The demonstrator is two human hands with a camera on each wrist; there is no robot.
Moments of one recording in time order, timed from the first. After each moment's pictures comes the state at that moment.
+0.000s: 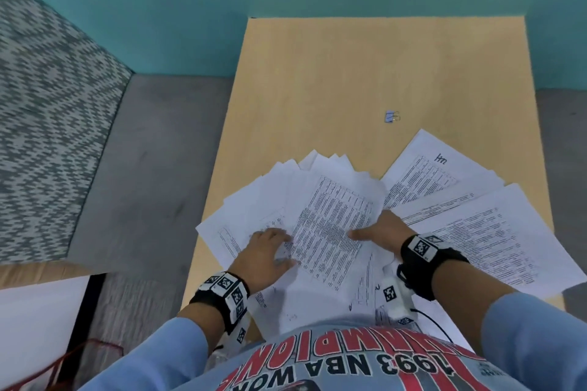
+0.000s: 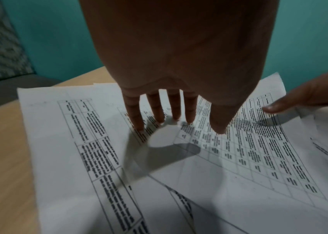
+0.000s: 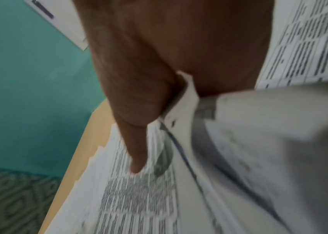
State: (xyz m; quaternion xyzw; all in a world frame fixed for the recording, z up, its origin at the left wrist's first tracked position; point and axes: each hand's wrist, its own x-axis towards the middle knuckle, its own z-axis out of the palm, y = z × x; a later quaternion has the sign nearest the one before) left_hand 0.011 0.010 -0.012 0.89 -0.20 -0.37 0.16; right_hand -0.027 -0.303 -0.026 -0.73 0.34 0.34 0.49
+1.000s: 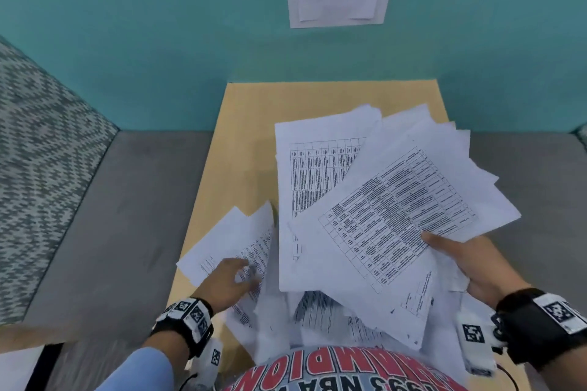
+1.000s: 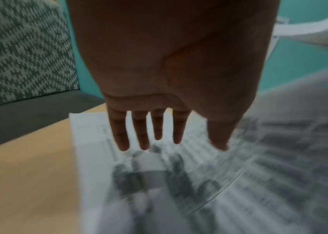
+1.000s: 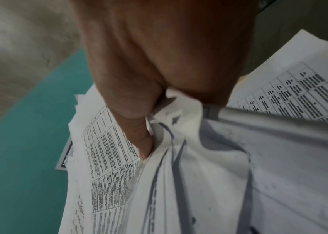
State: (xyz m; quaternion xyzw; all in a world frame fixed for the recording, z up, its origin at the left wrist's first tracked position) left_hand 0.012 0.020 0.031 0.89 -0.08 -0.41 0.20; right_hand -0.172 -0.451 0.046 -0.67 0.43 0.03 0.61
